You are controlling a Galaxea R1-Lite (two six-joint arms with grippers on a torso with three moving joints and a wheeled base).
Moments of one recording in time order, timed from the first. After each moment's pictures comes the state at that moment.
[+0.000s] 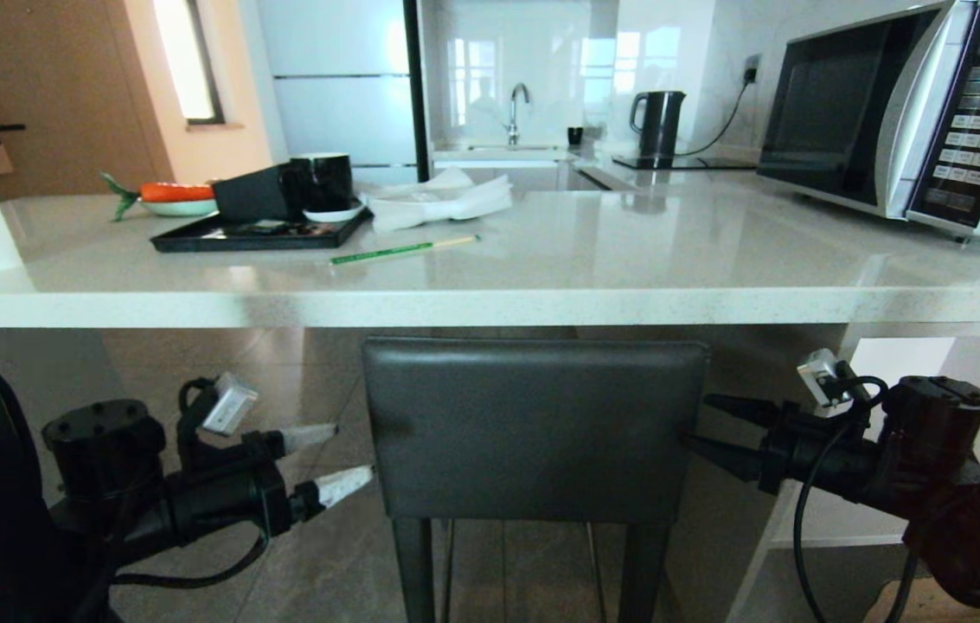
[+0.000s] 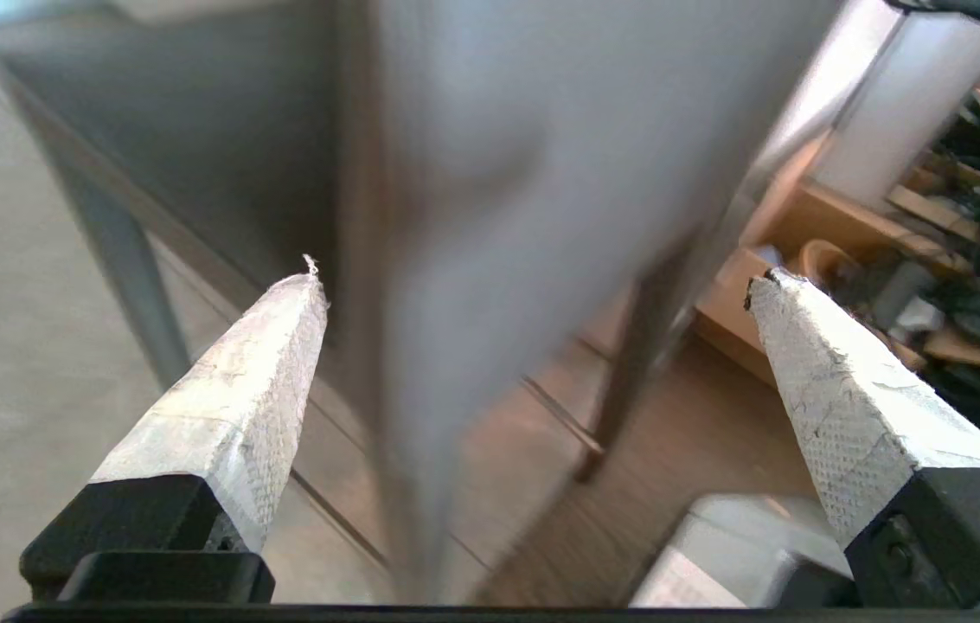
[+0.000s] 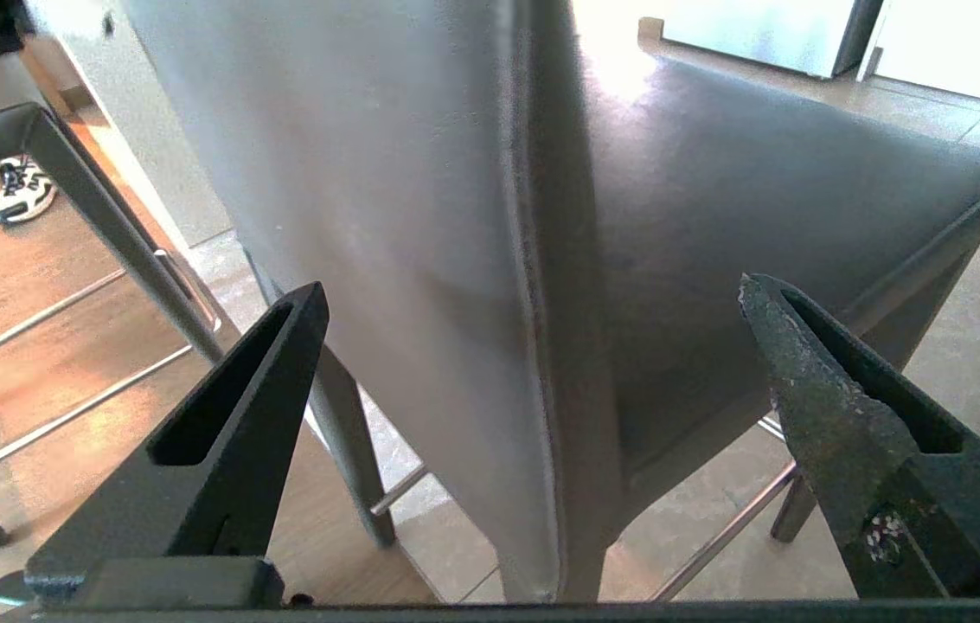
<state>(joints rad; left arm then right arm) -0.08 2.01 -0.30 -1.52 -0.83 -0.04 -0.01 2.10 -0.42 -1.52 0.88 -0.03</state>
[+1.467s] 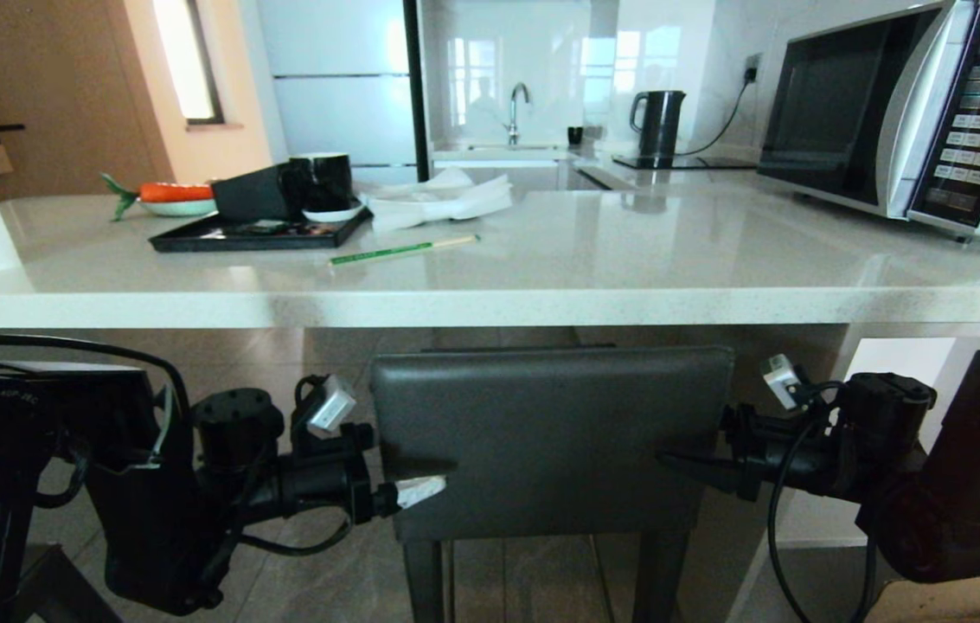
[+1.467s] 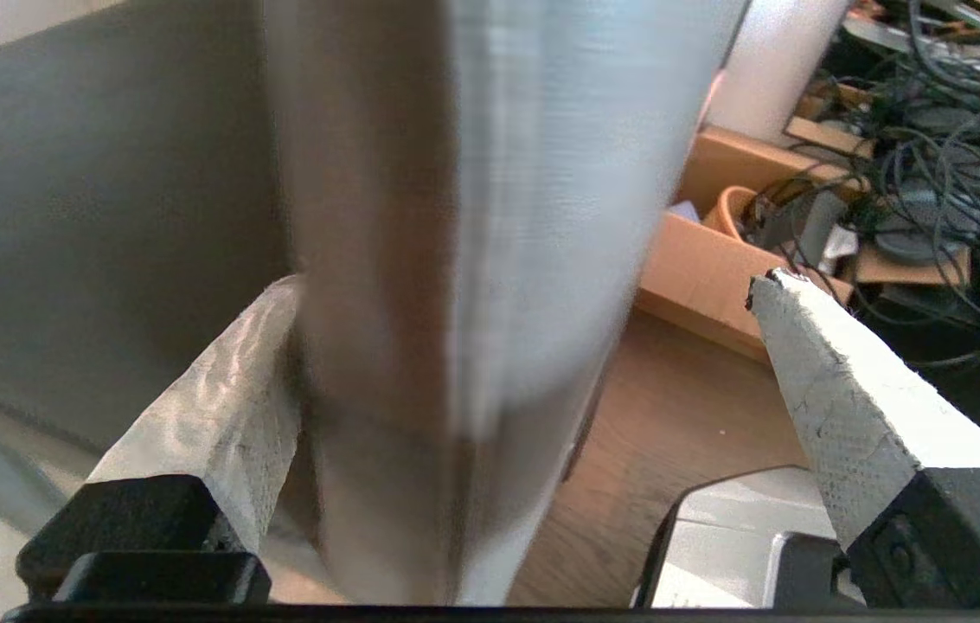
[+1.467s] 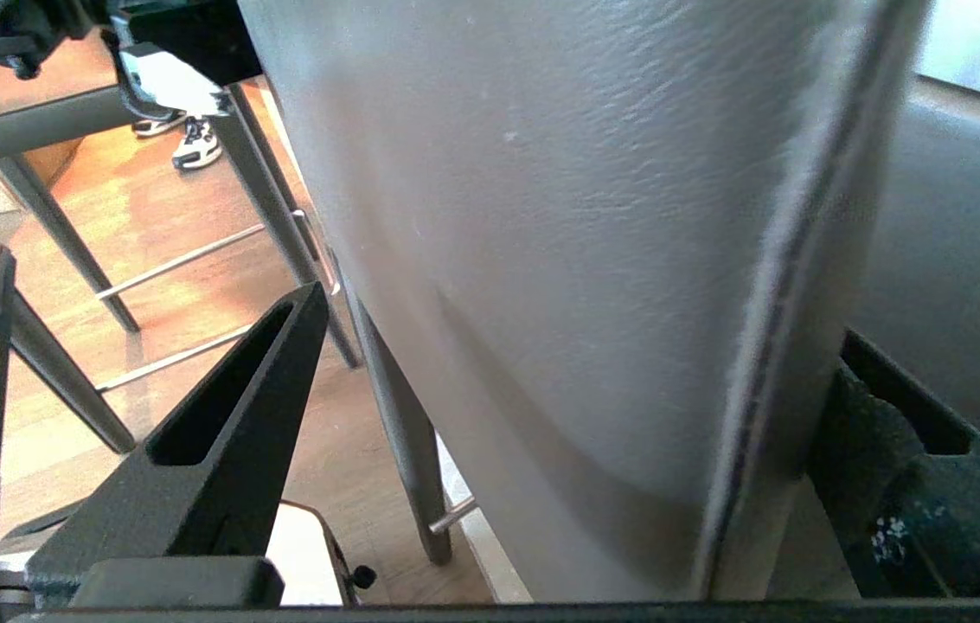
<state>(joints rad) -0.25 2.25 -0.55 -1.52 -0.91 -0.01 0.04 2.21 -0.54 -1.52 1.11 -0.03</state>
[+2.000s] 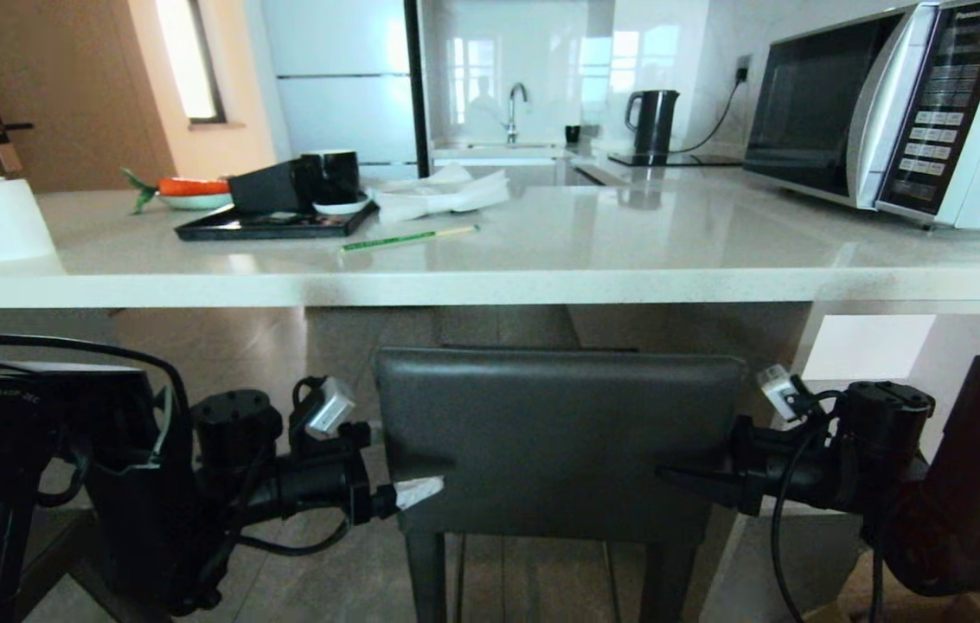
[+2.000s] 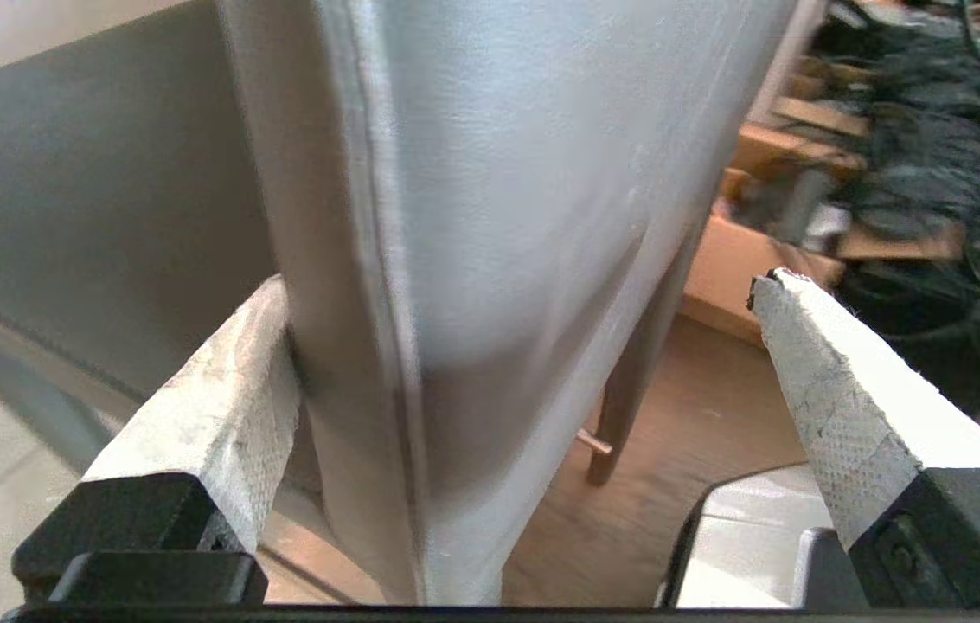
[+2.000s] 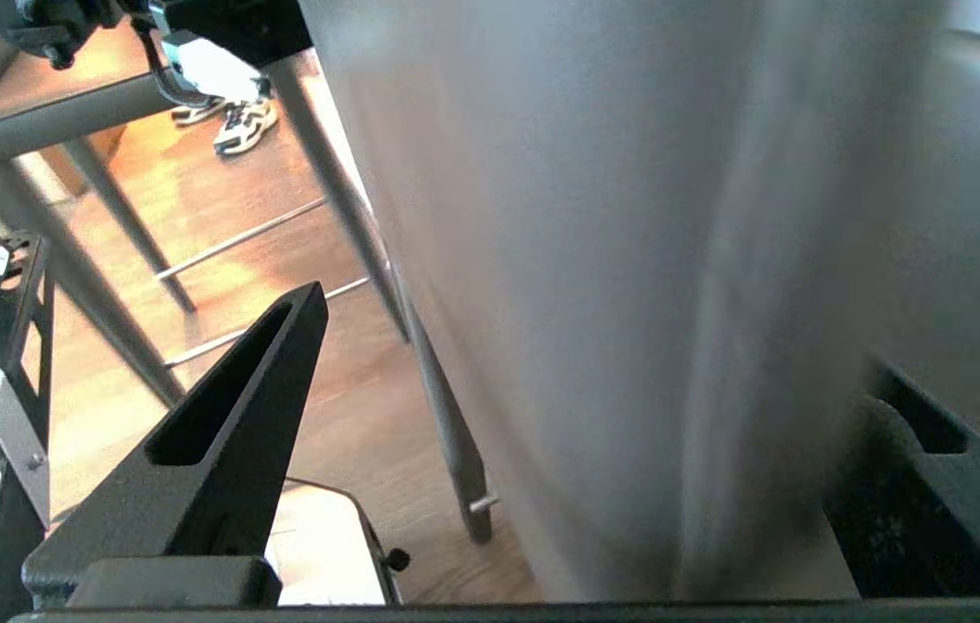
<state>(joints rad) -0.25 2.25 -0.54 -1.52 -0.91 0.03 0.05 2.20 -0.49 -1.52 1.11 -0.03</state>
